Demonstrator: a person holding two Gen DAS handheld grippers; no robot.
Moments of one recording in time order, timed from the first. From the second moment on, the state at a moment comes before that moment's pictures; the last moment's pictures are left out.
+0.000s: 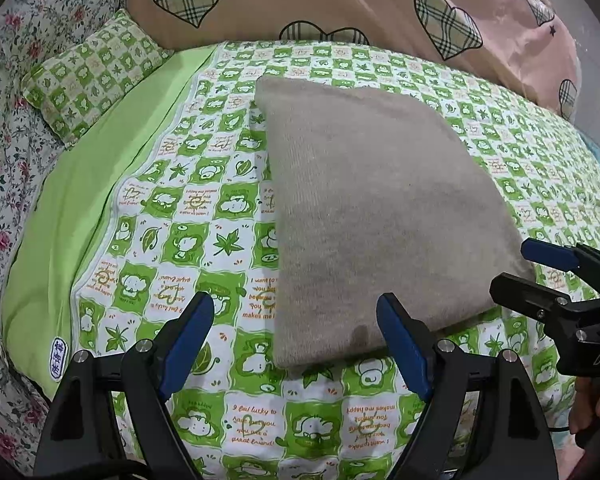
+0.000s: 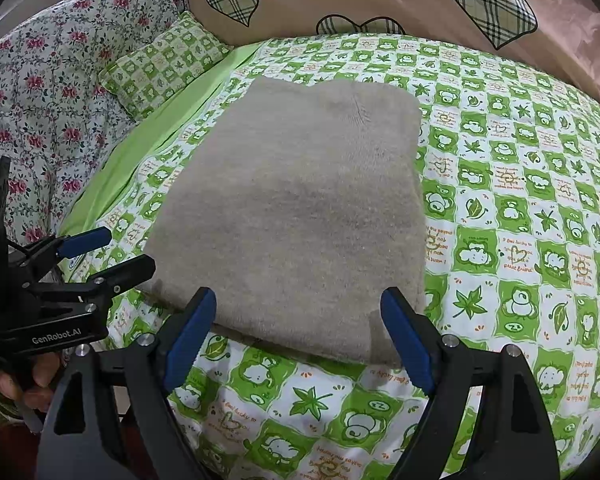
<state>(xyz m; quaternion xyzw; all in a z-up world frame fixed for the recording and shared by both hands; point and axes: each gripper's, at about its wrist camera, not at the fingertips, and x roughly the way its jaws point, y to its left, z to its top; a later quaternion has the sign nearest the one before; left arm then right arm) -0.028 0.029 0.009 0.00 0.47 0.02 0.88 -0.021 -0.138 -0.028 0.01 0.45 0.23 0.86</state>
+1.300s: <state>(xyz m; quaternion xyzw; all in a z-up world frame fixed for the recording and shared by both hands) -0.021 0.025 0.014 0.00 0.47 0.01 0.89 -0.016 -0.143 -0.023 0.03 0.44 0.23 0.87</state>
